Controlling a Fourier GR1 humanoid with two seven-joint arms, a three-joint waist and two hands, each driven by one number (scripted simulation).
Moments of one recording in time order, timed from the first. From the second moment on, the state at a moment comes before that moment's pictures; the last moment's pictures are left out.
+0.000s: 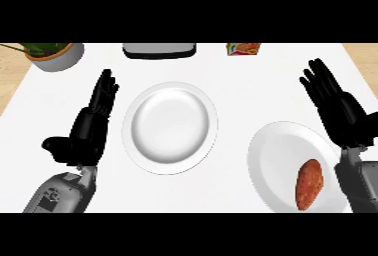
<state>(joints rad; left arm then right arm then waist) -0.24 0.28 -0.30 -1.62 0.14 0.41 0.05 -0.28 -0.36 0.01 -1.50 -0.34 0.01 0.09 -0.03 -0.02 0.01</state>
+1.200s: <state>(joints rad) -0.24 0.48 -0.10 -1.62 0.24 0.13 0.08 0.00 -0.15 0.26 -1.60 0.37 -0.69 0.02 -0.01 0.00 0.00</state>
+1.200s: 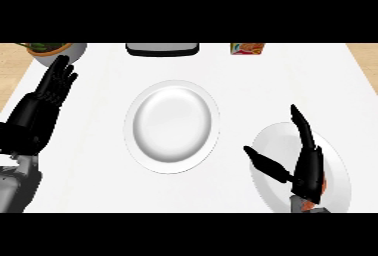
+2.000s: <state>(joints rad) -0.26 0.48 -0.08 -1.60 0.23 0.11 0.08 0.02 -0.48 0.28 -1.90 0.53 -0.03 0.94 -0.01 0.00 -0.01</state>
